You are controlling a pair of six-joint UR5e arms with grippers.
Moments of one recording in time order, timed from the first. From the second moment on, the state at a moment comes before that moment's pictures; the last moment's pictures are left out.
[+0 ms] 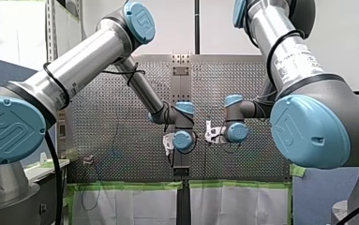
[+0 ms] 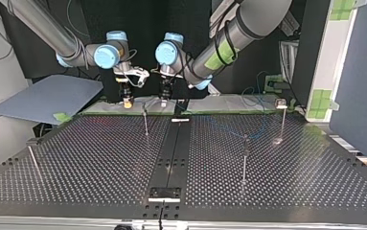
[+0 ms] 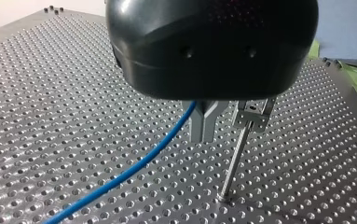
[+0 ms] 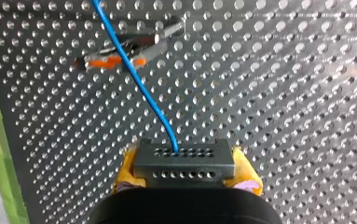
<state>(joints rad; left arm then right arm) -0.70 -2.38 -1.54 -2.42 -2.04 -1.79 2.01 -0.91 1.79 -0.68 1.61 1.60</state>
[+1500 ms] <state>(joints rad) -0.77 -2.50 -1.54 -2.41 -2.13 -1.78 1.91 -0.82 1.81 -0.84 1.48 1.66</state>
